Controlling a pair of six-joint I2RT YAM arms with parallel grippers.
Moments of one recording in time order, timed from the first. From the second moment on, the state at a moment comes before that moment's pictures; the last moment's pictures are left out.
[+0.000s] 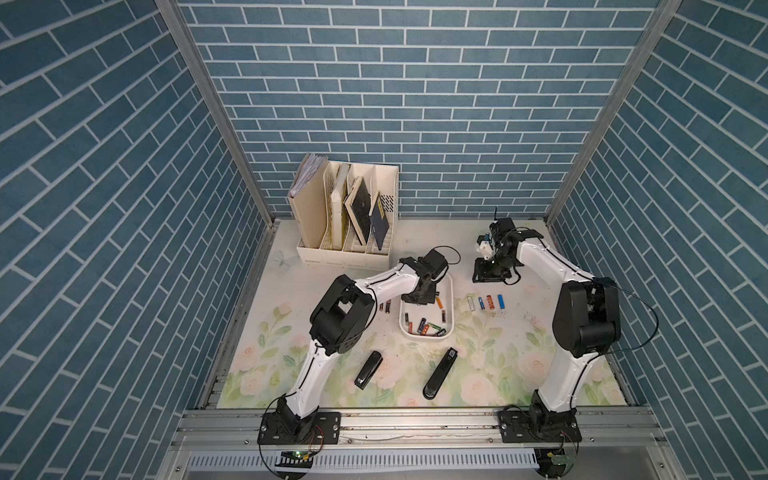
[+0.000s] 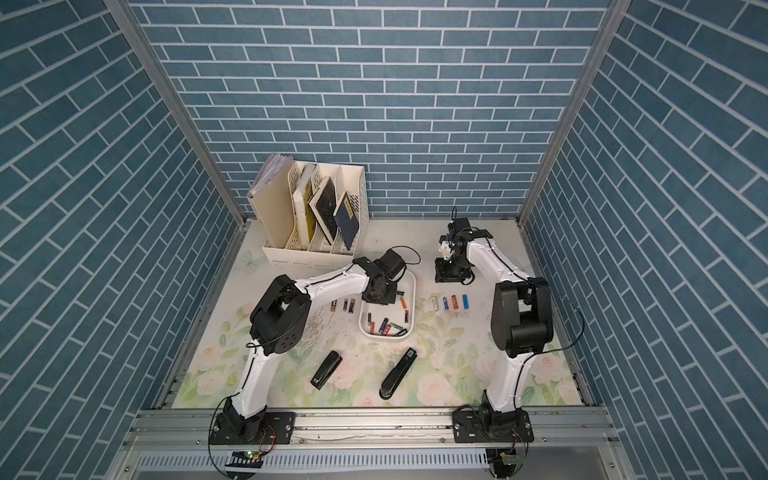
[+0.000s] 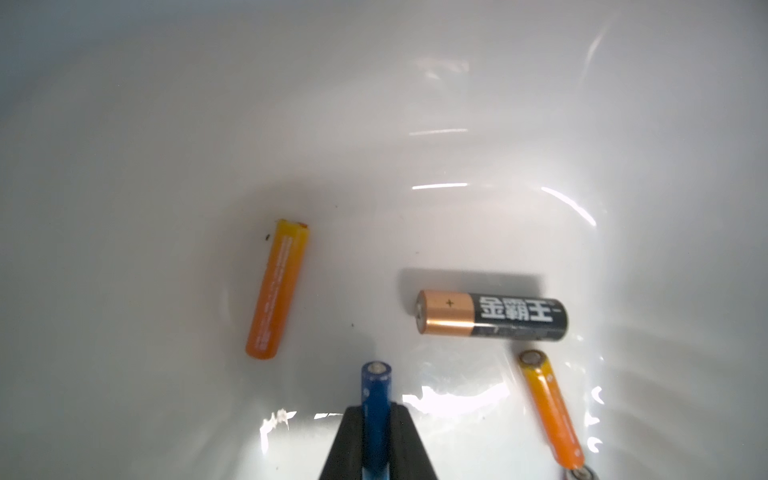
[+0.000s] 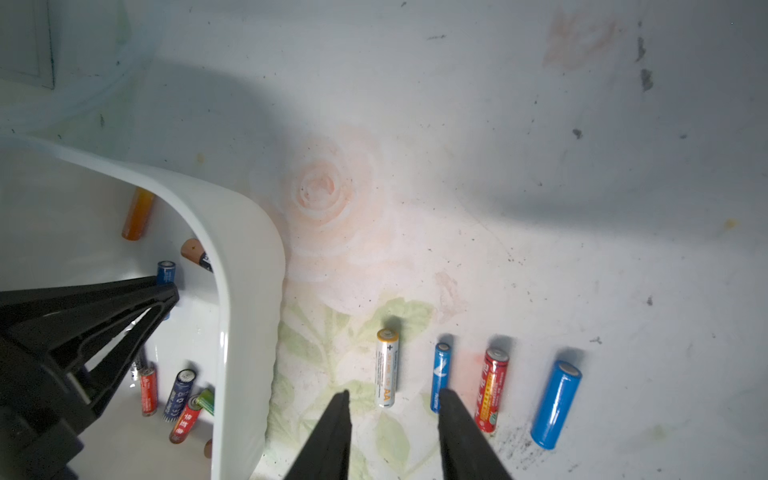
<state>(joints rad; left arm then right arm) -0.78 2.20 1.71 -0.78 -0.11 -0.60 0.24 1.88 1.51 -0.96 -0.23 0.04</state>
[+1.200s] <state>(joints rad) -0.57 1.71 1.34 -0.79 -0.09 -0.59 0.24 1.88 1.51 -0.96 -0.23 0.04</state>
